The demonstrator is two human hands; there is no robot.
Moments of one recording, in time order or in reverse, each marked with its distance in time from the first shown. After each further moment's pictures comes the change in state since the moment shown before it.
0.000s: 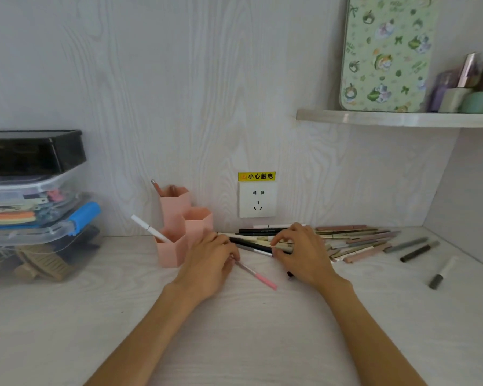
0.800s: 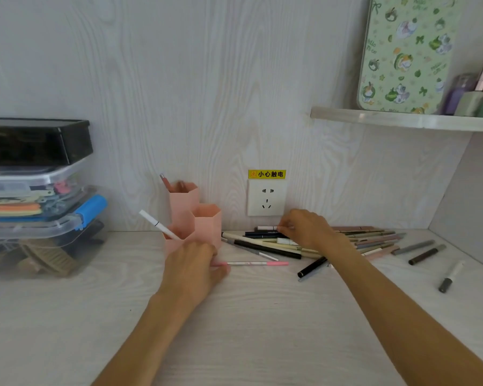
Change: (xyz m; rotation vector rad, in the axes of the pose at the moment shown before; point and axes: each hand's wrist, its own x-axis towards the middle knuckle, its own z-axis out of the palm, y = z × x) left_hand -0.028 -0.004 -0.029 0.025 -0.066 -0.334; right_hand 0.058 0.001 -0.009 -0.240 -0.311 -0.018
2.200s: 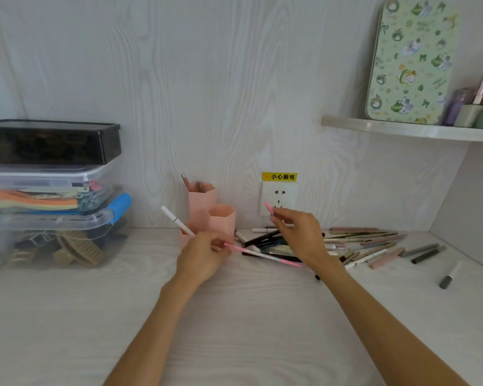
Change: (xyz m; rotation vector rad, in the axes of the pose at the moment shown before) left_hand 0.003 -0.022 -0.005 -0.619 -0.002 -0.145; right_hand -0.027 -0.054 0.017 0.459 0.493 -0.089
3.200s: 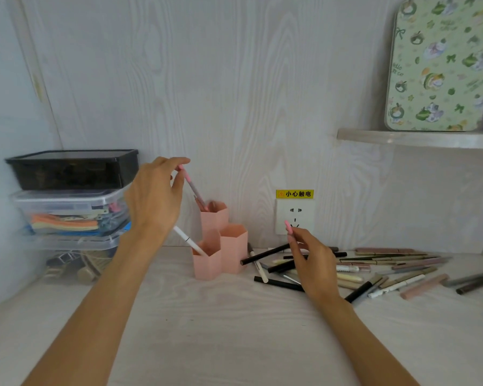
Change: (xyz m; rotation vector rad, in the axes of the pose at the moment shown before) left_hand 0.047 0.047 -0.110 0.526 0.755 0.287; right_hand -0.014 0.011 0.025 0.151 0.187 0.036
